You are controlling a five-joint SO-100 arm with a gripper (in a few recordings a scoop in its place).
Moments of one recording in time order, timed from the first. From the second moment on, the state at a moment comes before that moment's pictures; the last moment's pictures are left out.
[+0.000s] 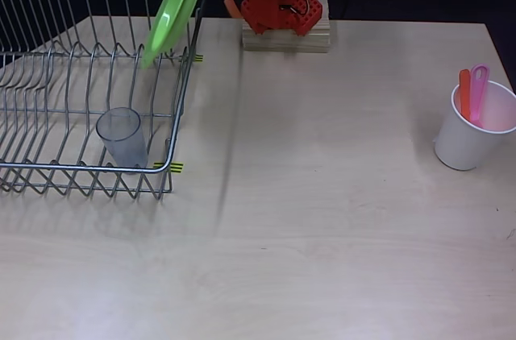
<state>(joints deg) 26.0 133.4 97.9 100.7 46.2</state>
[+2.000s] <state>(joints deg) -29.9 64.3 89.1 62.4 107.5</state>
